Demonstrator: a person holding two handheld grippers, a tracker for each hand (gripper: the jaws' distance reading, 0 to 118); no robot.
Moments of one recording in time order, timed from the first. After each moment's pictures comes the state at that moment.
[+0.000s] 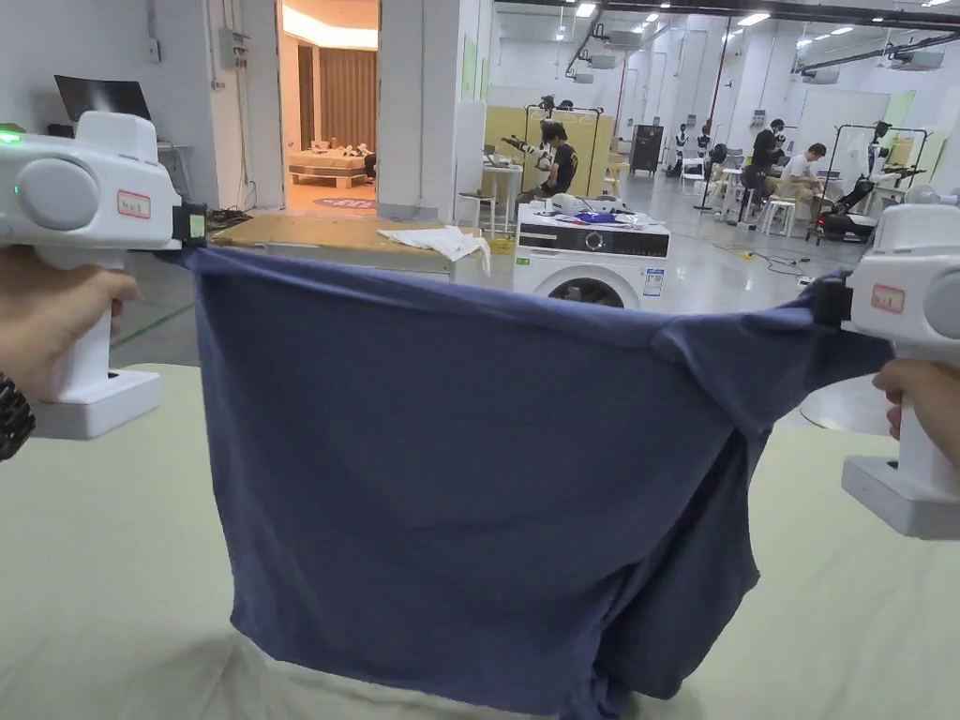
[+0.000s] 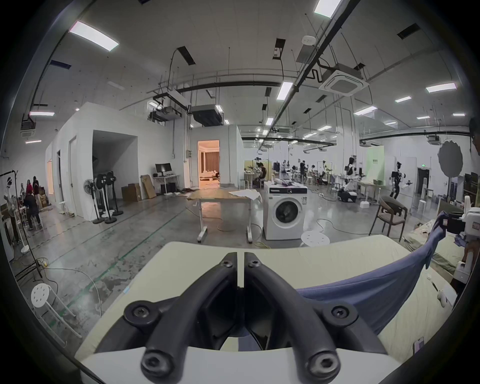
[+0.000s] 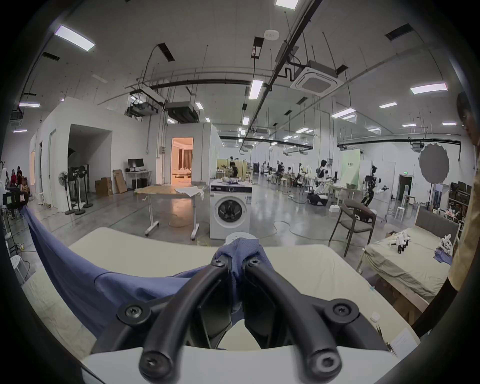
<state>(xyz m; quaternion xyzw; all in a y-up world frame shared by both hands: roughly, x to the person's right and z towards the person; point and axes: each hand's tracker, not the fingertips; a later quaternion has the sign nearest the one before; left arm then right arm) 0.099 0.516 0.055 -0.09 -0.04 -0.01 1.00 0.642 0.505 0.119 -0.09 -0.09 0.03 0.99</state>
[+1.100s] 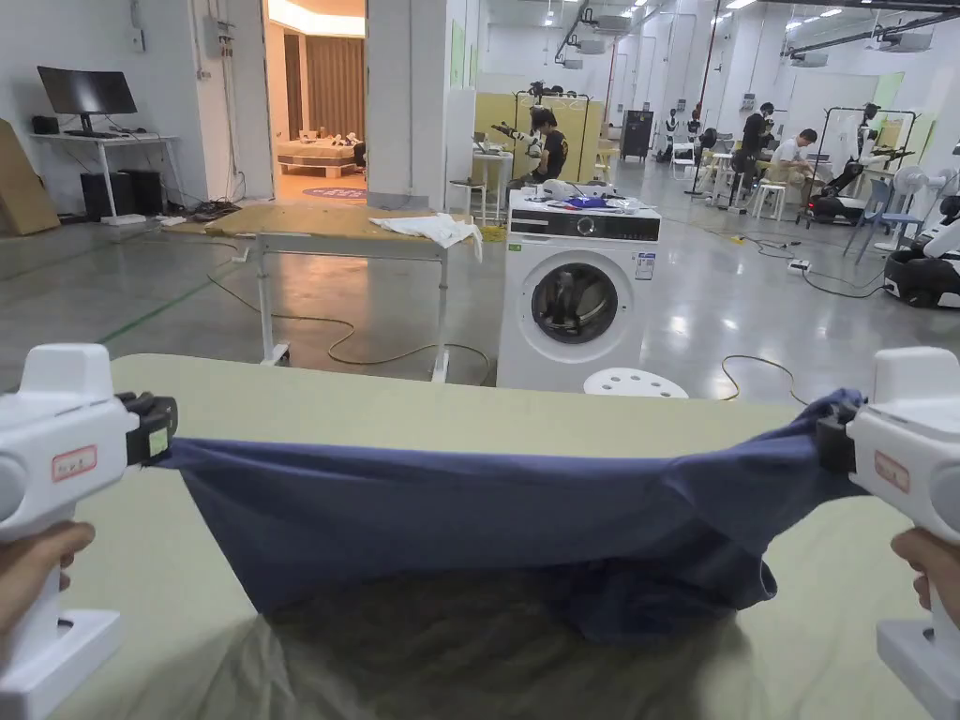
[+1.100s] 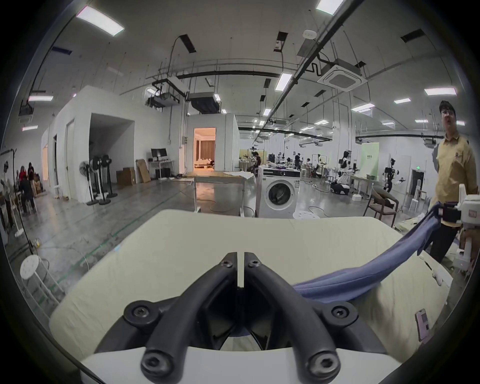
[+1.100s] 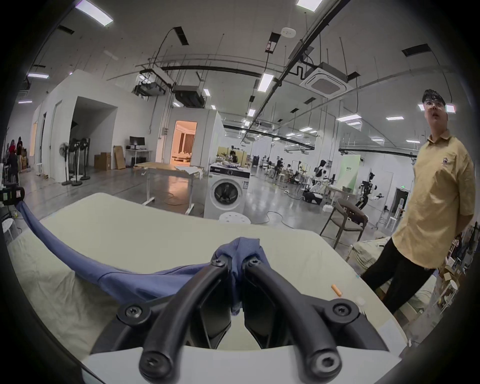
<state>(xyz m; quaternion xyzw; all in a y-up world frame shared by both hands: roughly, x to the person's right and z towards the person) 0.076 0.357 0.148 -0.13 -0.07 0.03 0.99 0.635 0.385 0.220 -0.14 -0.10 0.09 0.98</state>
